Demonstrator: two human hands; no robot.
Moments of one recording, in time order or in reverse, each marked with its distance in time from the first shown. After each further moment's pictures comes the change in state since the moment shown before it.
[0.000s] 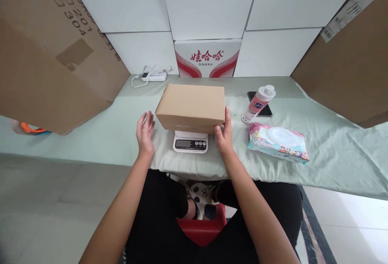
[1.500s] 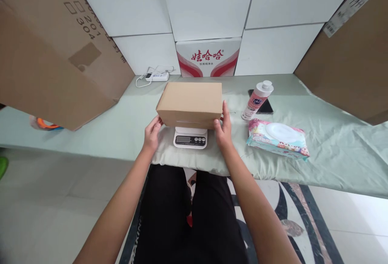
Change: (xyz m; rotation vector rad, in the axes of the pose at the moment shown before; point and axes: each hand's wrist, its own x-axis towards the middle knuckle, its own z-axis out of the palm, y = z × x) left_hand 0.000 -0.010 0.001 0.034 -0.264 0.029; right_hand 0.010 -0.002 0.001 0.028 0.003 -0.004
